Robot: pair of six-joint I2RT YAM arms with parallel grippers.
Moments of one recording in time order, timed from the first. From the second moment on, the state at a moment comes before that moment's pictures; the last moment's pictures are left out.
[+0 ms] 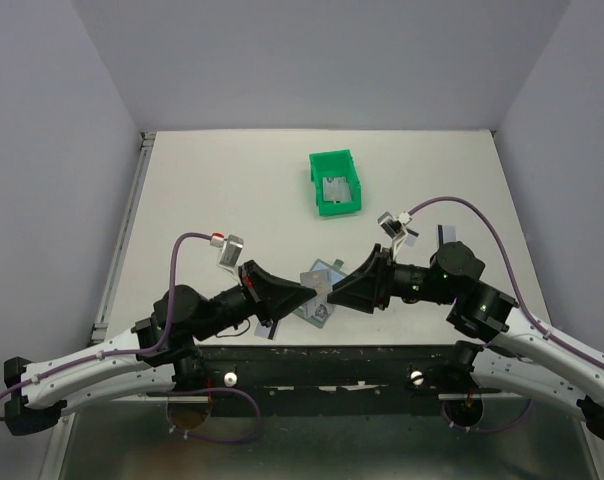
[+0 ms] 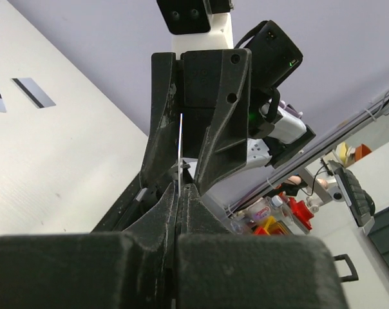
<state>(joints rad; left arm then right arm) -1.20 0.51 0.53 0.19 -0.05 -0.79 0.93 0.76 0.70 0.03 -0.45 0.79</state>
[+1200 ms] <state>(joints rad) -1.20 0.46 0.50 -0.08 -0.24 -0.92 0.92 0.87 0.83 -0.42 -0.05 0.67</state>
